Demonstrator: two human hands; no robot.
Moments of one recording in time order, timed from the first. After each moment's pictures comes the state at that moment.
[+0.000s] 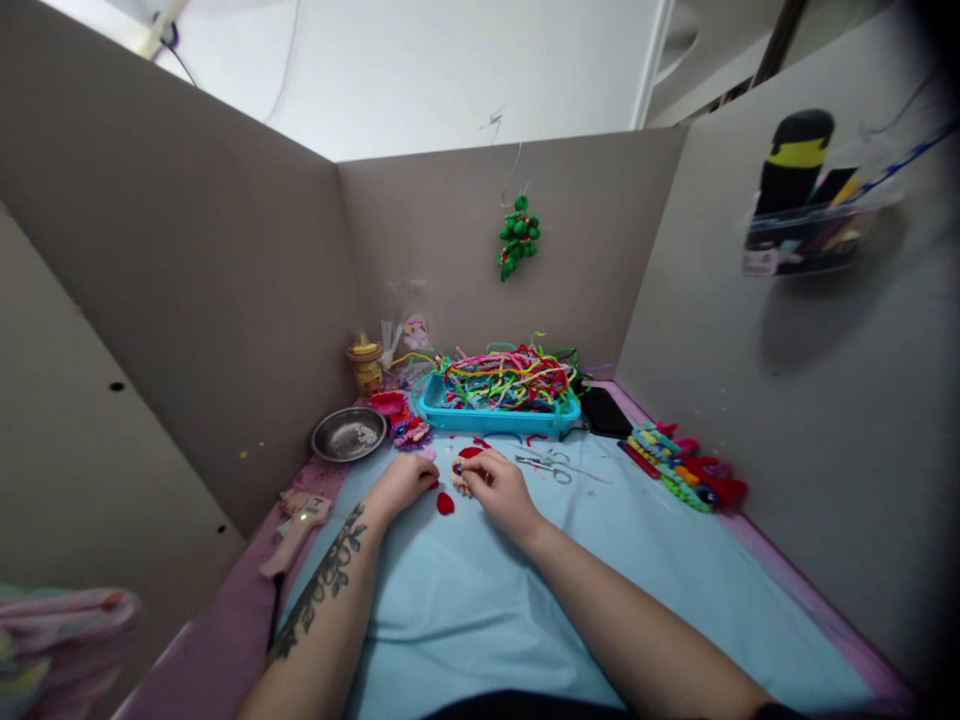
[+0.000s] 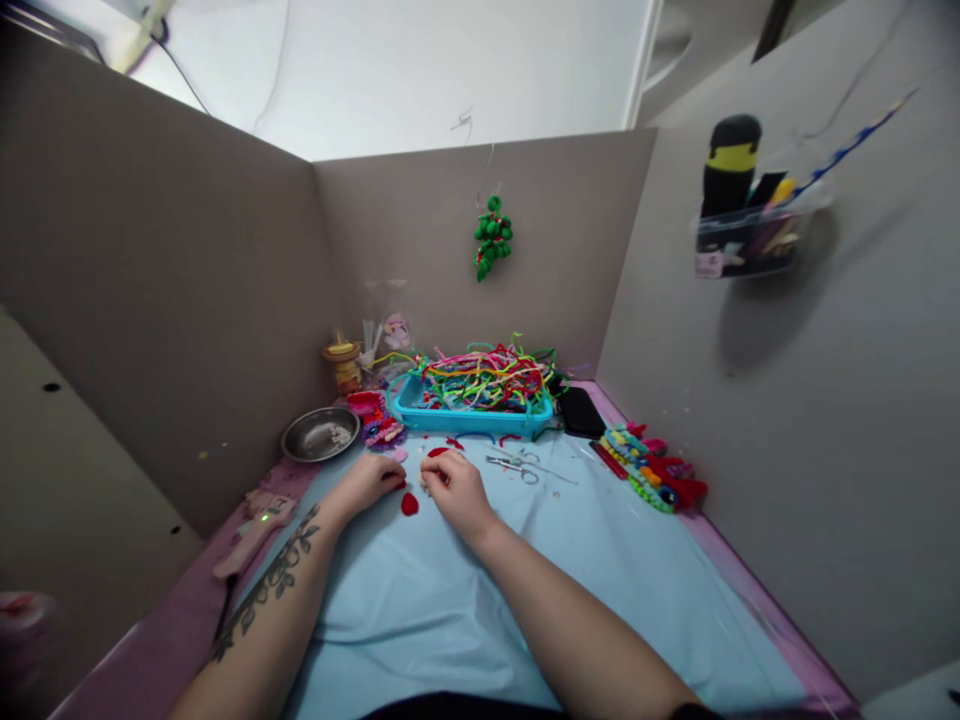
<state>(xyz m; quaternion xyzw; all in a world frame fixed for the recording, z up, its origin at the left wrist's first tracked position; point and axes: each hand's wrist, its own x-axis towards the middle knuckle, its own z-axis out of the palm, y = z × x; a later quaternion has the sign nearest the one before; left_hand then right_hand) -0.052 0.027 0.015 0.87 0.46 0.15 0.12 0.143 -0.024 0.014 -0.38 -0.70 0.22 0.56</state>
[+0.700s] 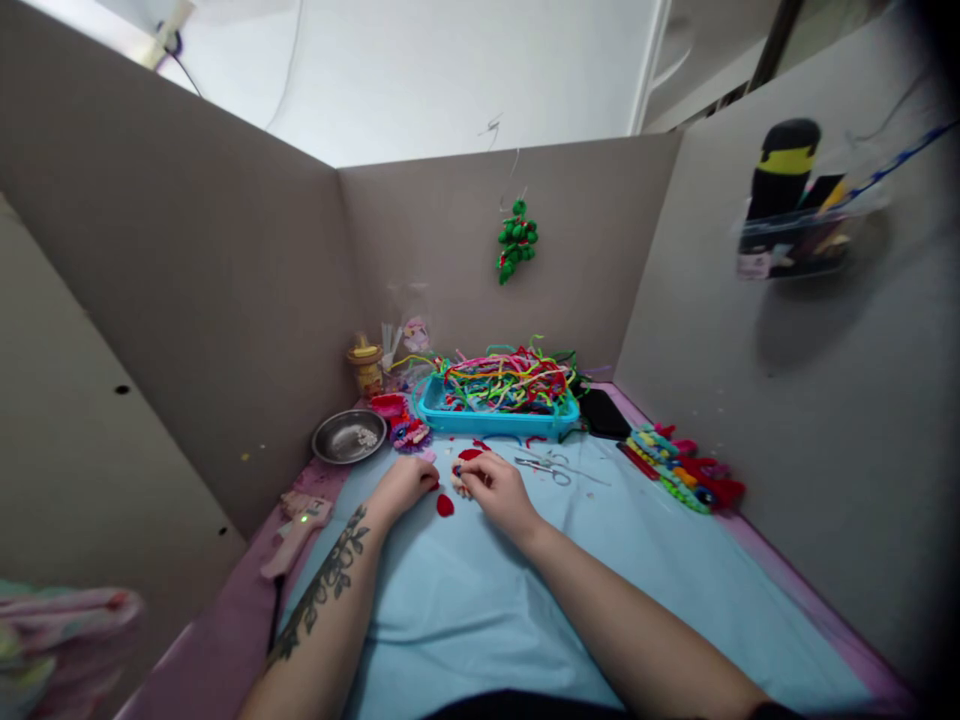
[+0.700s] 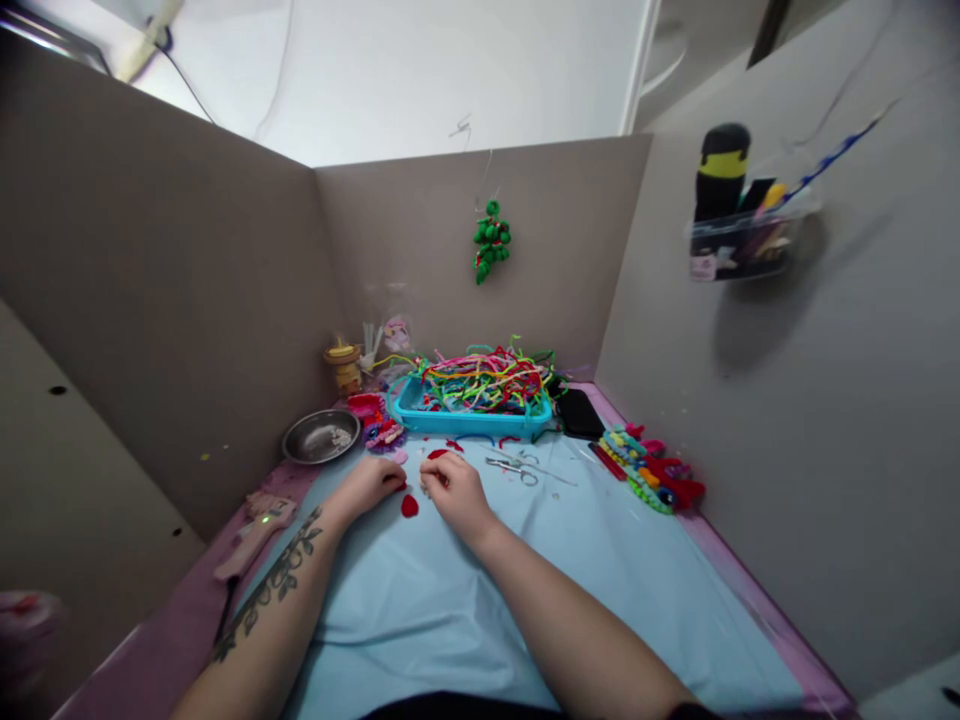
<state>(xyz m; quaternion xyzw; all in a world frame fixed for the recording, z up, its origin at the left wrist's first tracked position) -0.051 0.027 0.012 0.86 0.46 0.16 0.13 0.143 -0.024 0.015 -0.38 -0.70 0.22 0.56</state>
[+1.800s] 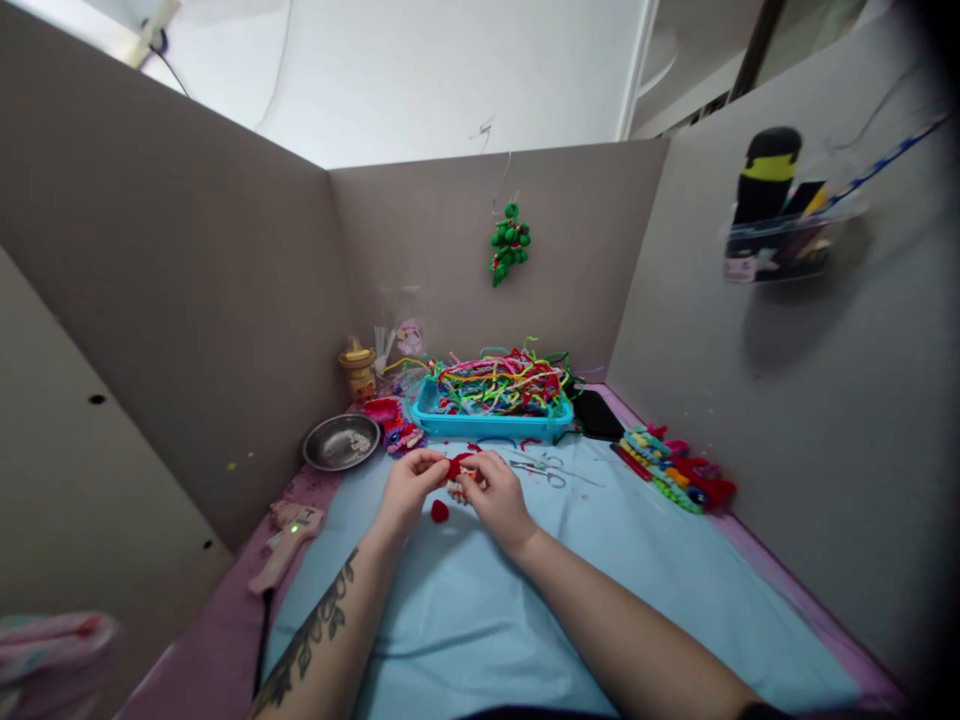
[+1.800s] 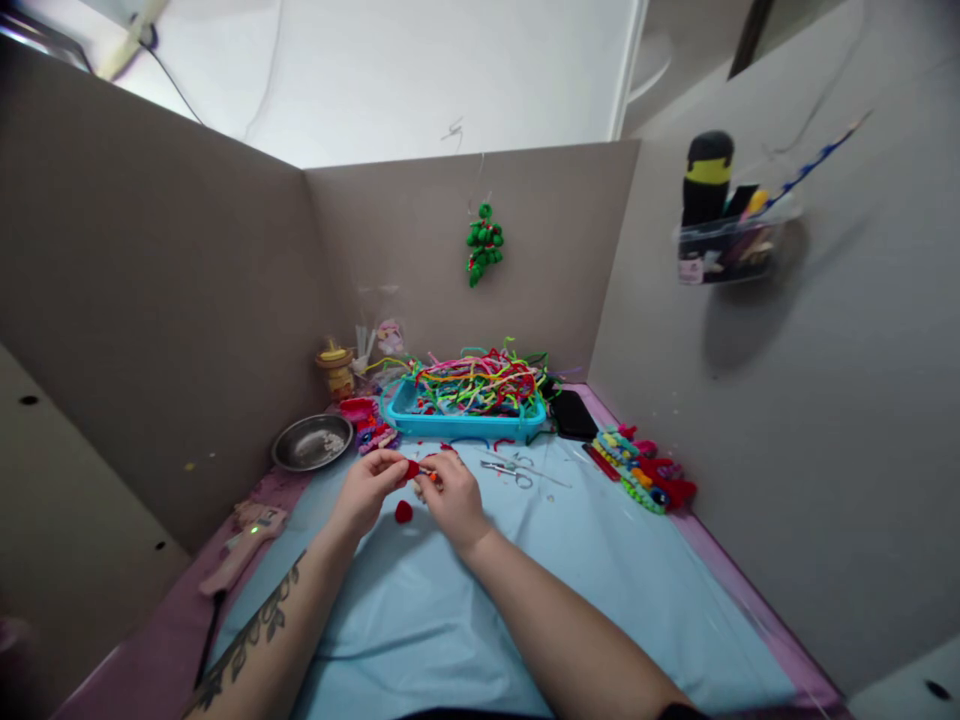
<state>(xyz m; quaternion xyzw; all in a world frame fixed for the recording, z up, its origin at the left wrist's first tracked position) -0.005 -0.006 0.030 0.50 0.41 0.54 0.54 0.142 -0.025 0.014 -0.40 -0.69 0.14 0.58</state>
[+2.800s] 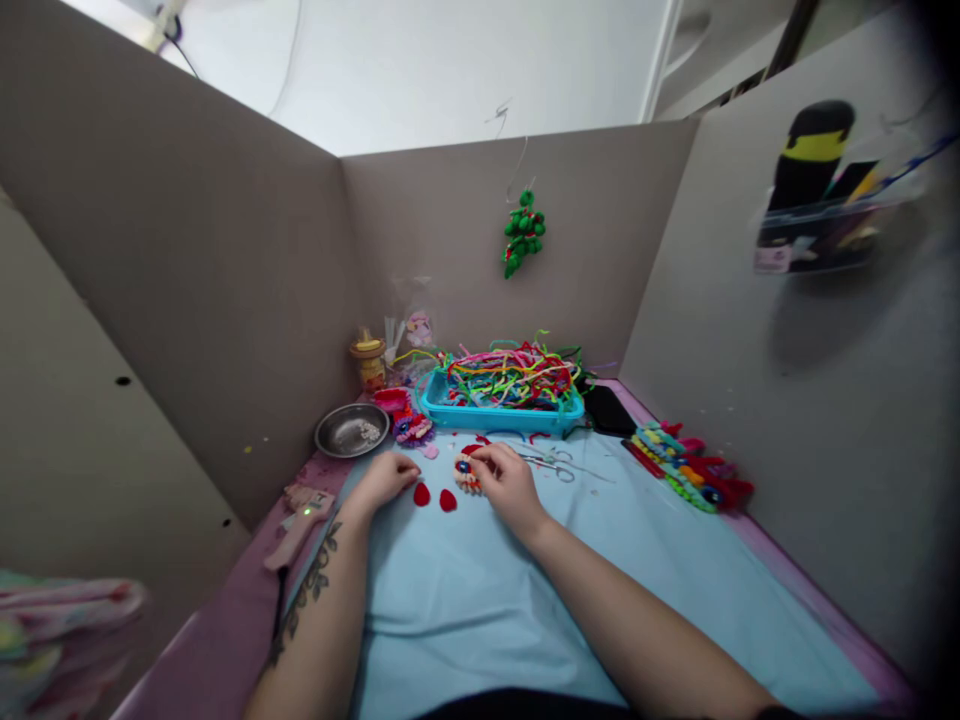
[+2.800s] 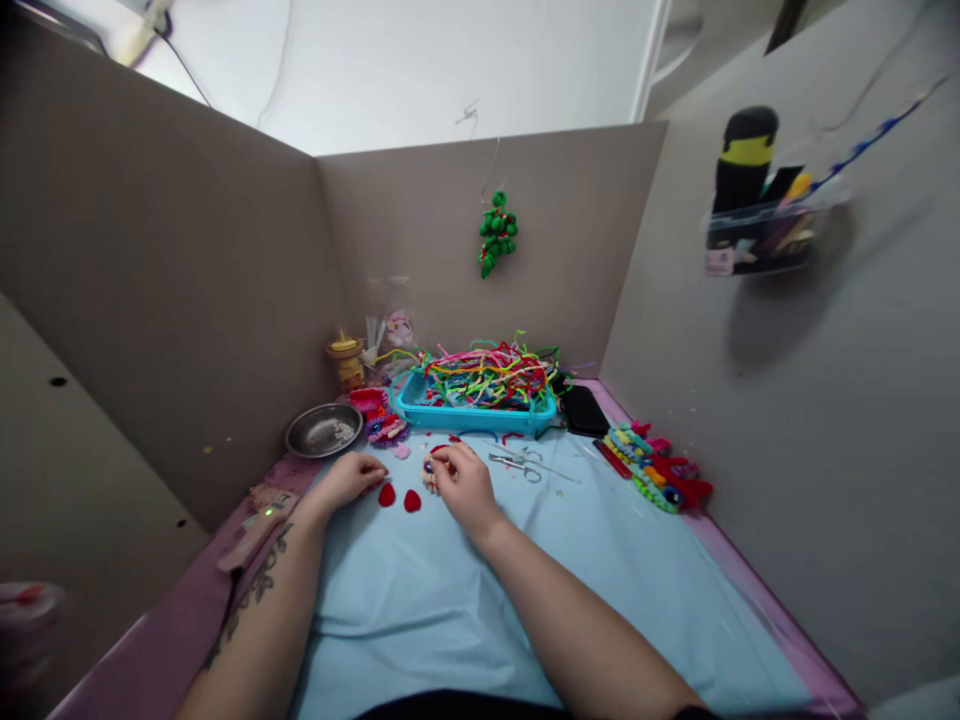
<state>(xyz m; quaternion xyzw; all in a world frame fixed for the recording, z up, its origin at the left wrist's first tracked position) -0.081 0.024 0.016 0.75 0.58 0.20 0.27 0.147 -0.023 0.015 -0.42 -0.69 0.16 0.57</state>
